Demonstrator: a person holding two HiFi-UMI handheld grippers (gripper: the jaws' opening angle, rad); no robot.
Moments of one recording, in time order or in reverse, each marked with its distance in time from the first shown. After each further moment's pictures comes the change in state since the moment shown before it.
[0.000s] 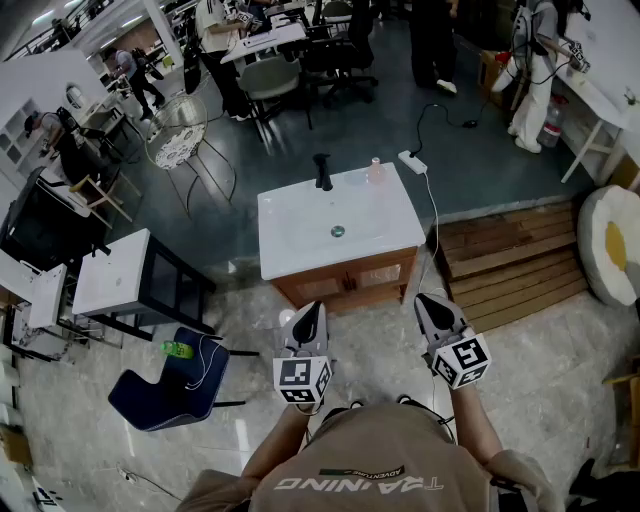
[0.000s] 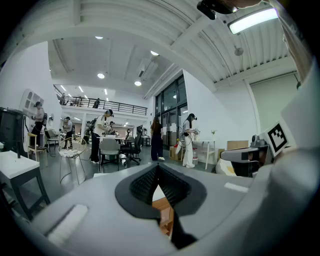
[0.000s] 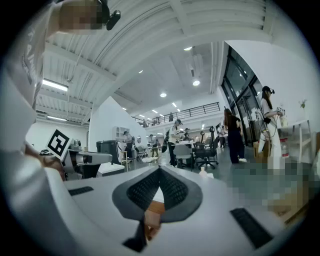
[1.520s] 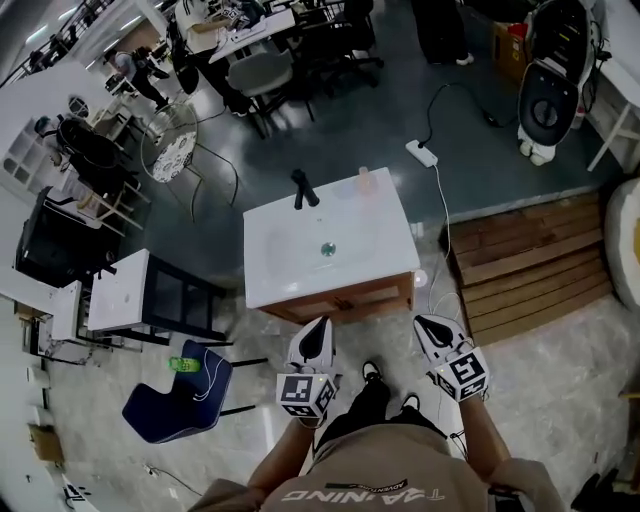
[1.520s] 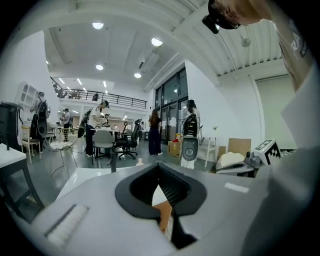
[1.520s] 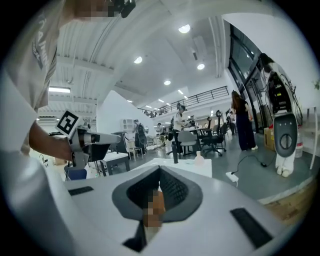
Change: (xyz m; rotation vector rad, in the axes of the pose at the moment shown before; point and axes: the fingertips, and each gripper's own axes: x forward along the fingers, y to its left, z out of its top) left arm 0.149 -0.055 -0.022 -0.038 0.064 0.004; right arm 0.045 -0.139 -0.078 0.031 0.163 0.159
